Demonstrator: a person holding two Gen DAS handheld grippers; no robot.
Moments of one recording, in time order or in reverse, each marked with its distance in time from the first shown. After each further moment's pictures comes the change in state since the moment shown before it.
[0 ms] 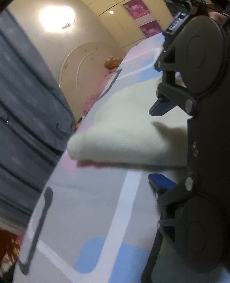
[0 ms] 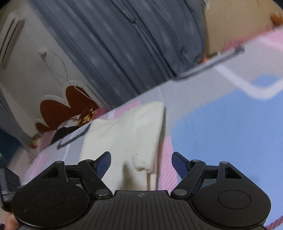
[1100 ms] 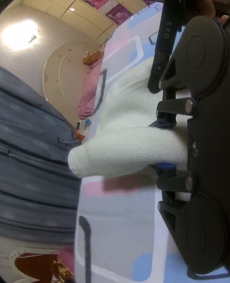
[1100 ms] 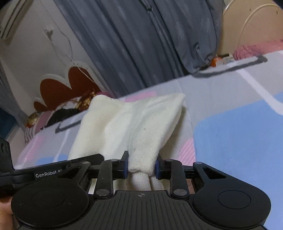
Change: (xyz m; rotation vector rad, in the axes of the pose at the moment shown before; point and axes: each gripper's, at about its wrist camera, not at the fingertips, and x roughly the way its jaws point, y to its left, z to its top) left arm -0.008 -0.081 -0.005 0.310 -0.041 0.103; right arm -0.026 0.036 0.000 -0.200 0.032 -0.057
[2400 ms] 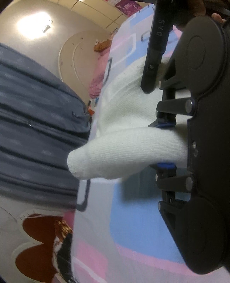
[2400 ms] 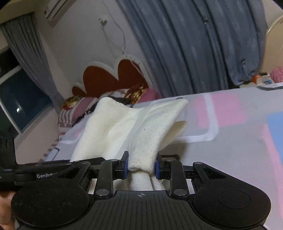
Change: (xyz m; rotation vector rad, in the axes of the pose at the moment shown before) left arm -0.182 0.118 -0.039 -0.052 -0.045 0.121; right arm 0.002 0.234 -0.075 -0.158 0.030 0.170
